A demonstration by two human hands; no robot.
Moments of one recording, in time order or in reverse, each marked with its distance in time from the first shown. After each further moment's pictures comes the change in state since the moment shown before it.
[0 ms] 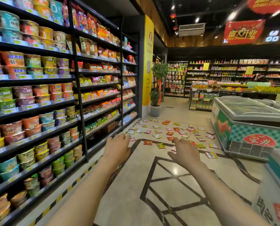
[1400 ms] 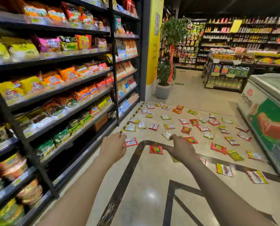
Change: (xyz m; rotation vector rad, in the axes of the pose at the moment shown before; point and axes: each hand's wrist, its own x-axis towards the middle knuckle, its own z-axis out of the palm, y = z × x) left_hand 0.866 -0.220 0.447 -0.040 -0.189 -0.008; right_hand 0.934 -0.033 0.385 0.197 -0.230 0.097
